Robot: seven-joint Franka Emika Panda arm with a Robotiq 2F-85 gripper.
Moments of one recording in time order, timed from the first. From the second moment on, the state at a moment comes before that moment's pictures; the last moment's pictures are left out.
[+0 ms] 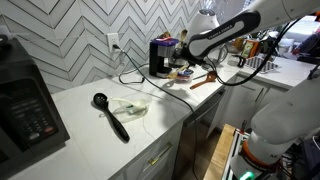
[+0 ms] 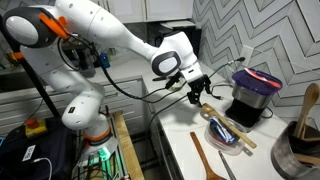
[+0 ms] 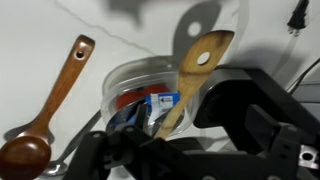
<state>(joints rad) -0.43 -0.33 0.05 -2.48 -0.22 2.65 1.00</state>
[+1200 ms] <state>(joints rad) -0.44 -0.20 0.08 -2.43 -0.41 2.64 1.44</state>
